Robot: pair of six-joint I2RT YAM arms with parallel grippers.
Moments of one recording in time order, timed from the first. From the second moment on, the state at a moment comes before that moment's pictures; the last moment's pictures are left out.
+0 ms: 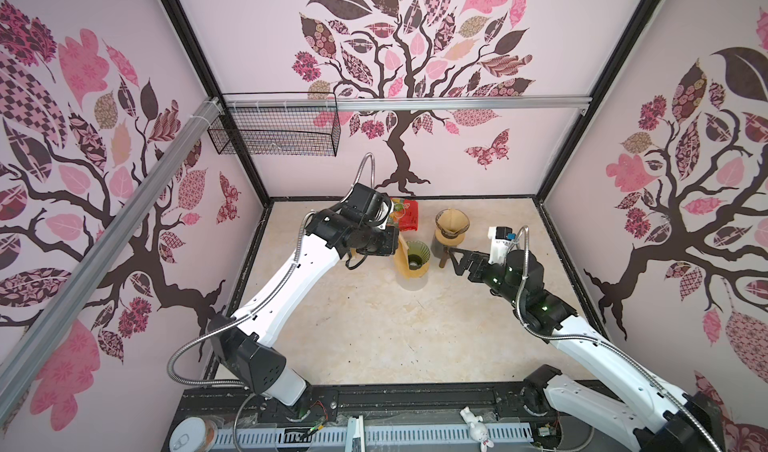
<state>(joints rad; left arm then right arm) -0.59 1.58 1.71 -1.05 0.23 -0.39 0.50 0.94 0.71 -0.03 -0.04 0.62</state>
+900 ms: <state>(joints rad) -0.59 1.81 1.86 -1.07 0.22 -0.40 0.71 1.15 0.95 -0.23 -0.02 0.42</state>
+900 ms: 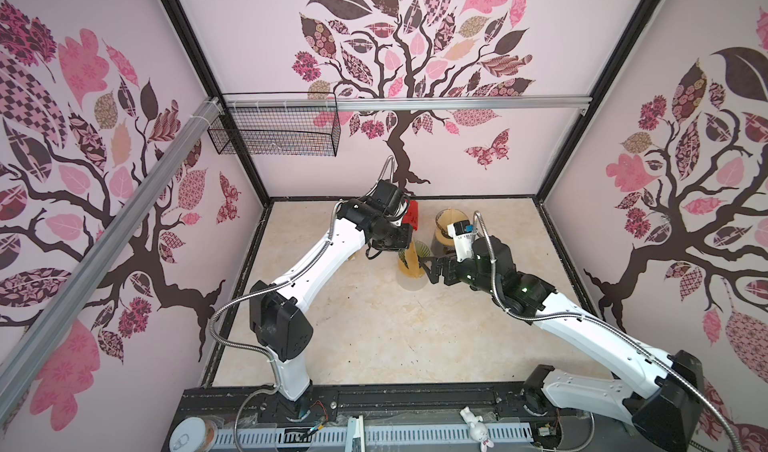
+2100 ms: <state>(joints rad) -0.59 1.84 1.83 -1.06 0.15 -0.36 0.67 1.44 1.10 -0.33 0.16 0.37</state>
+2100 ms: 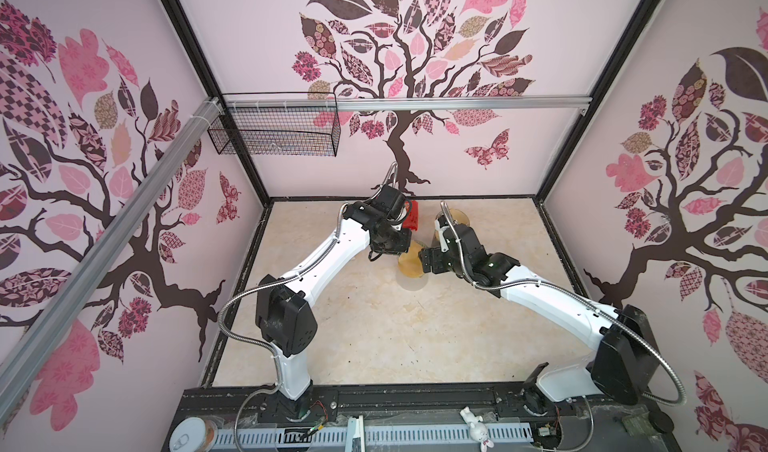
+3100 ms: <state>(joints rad) -0.59 1.86 1.81 -1.06 0.14 -0.36 0.62 1.49 1.10 -0.33 0.11 0.37</state>
